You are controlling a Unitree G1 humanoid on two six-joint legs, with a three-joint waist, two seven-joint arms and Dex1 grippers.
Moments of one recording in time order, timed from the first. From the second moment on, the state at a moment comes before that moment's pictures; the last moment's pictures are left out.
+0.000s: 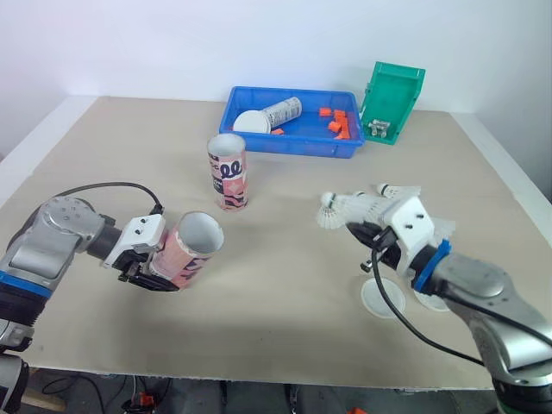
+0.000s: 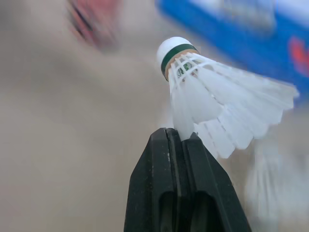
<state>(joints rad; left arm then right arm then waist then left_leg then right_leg) -0.56 0.98 -0.24 0.21 -0.24 0.15 -1.60 -0.21 -0.73 -0.09 -0.67 0.42 0.70 0.57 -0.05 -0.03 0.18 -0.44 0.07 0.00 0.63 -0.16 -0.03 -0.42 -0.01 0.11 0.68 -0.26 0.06</state>
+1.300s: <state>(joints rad) -0.56 0.98 -0.23 0.18 -0.24 0.18 -1.60 -0.61 -0.60 0.10 -0.38 0.38 0.54 0.96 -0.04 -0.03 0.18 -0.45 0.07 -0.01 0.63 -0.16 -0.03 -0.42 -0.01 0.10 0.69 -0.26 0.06</state>
